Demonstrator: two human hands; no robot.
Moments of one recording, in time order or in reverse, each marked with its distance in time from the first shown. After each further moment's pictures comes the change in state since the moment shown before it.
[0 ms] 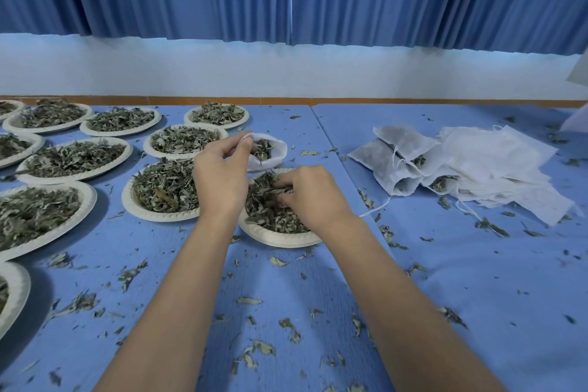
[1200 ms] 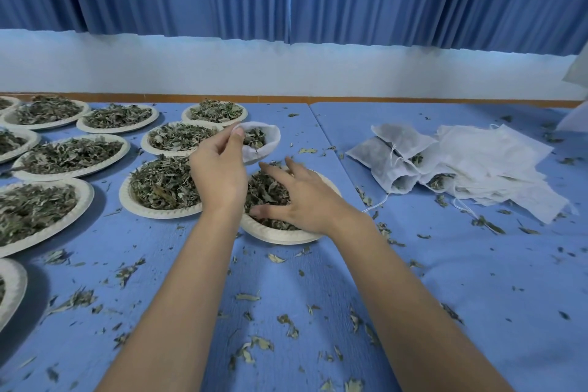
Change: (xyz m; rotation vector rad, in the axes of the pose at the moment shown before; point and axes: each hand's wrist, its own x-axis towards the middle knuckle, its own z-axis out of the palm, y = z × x) left_hand 0.000 0.001 0.006 -0.139 0.083 -0.024; right_hand -0.002 0.012 0.005 0.065 -0.238 -0.101
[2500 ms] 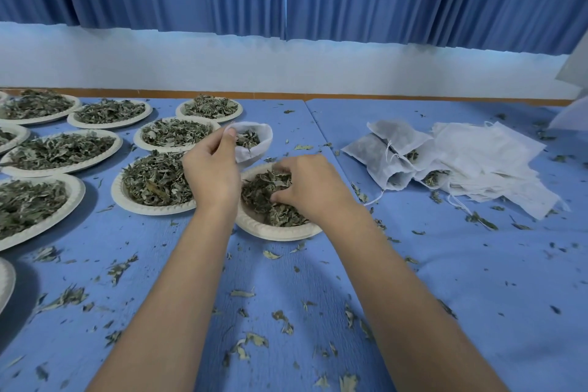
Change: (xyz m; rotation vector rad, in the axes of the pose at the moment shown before) left_hand -0.002 -0.003 0.000 -0.079 0.021 -0.077; right_hand -0.005 -0.017 -0.019 -0.130 0.174 0.132
